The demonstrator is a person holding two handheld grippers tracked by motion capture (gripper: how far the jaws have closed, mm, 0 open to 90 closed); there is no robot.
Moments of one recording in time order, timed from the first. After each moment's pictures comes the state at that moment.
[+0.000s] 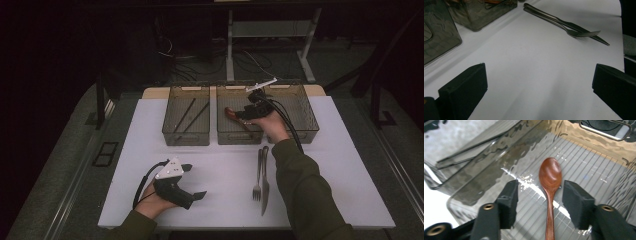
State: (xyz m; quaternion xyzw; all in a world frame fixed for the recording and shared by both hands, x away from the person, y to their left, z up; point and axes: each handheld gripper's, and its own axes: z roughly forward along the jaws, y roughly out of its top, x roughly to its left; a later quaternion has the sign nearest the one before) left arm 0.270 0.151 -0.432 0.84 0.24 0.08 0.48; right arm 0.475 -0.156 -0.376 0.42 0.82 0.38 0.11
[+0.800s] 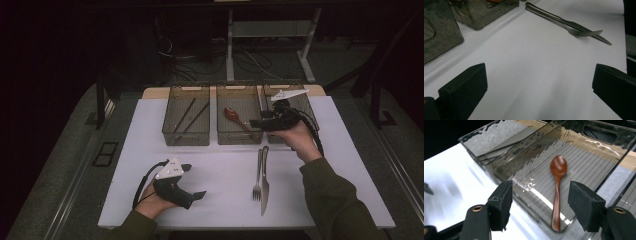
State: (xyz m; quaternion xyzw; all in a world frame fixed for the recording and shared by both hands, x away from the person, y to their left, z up) left arm 0.269 0.151 -0.433 0.84 0.24 0.08 0.48; right arm 0.409 -0.209 -0.354 0.38 0.81 0.44 0.10
